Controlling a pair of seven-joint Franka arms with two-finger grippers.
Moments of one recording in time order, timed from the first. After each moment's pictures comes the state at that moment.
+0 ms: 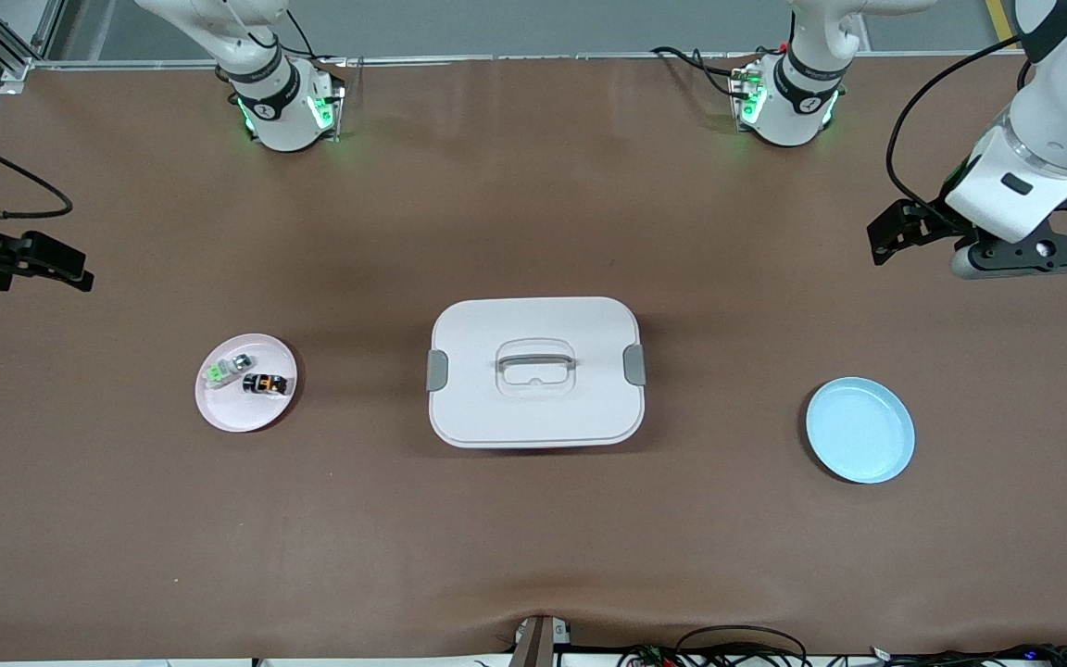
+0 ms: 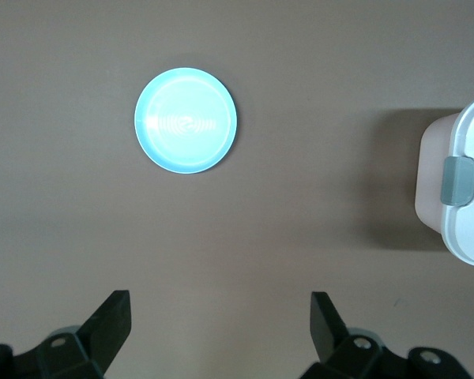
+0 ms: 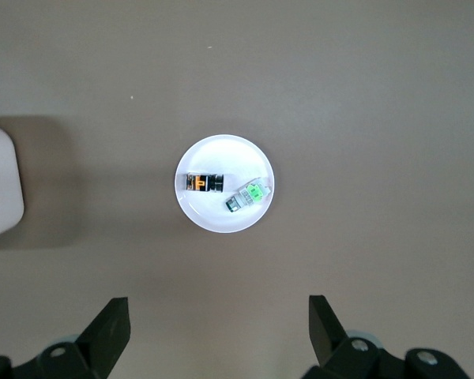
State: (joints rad) left arm -0.08 -0.02 -0.11 -1.65 0.05 1.64 -0.22; right arm -0.14 0.11 0.13 -1.45 -0.02 1.52 -0.03
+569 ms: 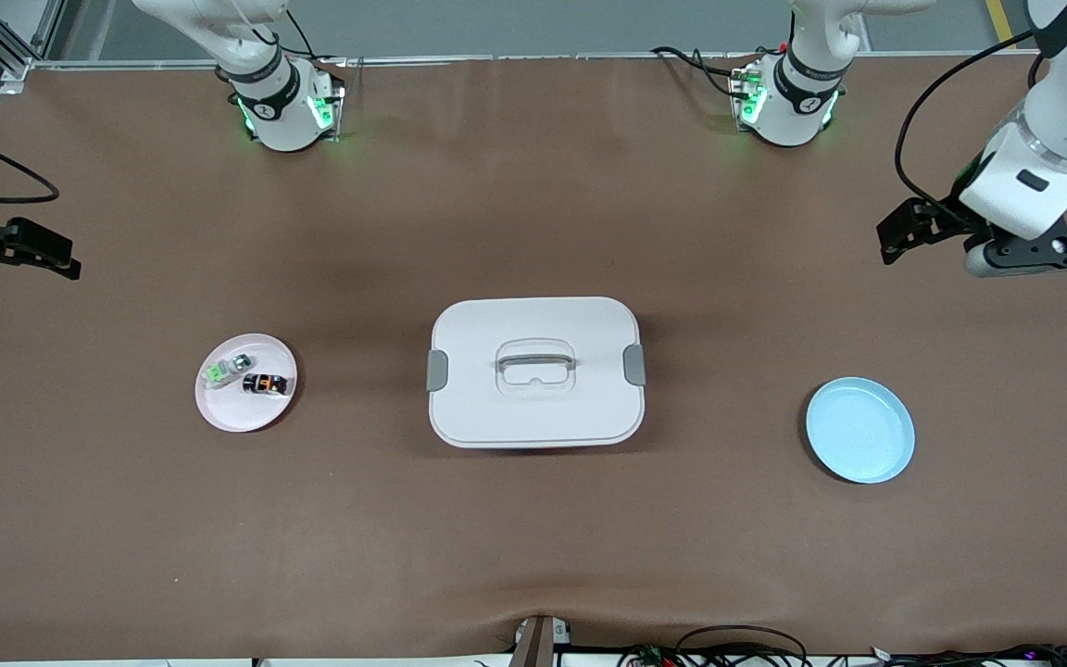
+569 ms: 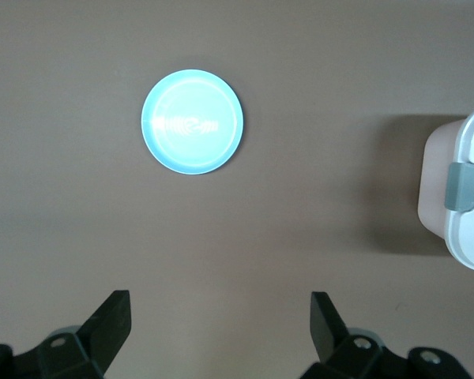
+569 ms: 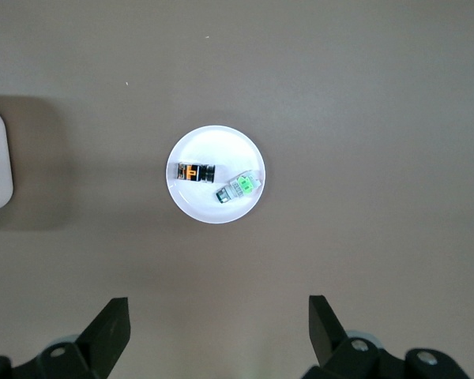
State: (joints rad) left arm -0.06 -0.03 -0.11 -1.65 0.04 1.64 -0.23; right arm -0.08 0.10 0.04 -1.45 -0.02 1.49 -0.10
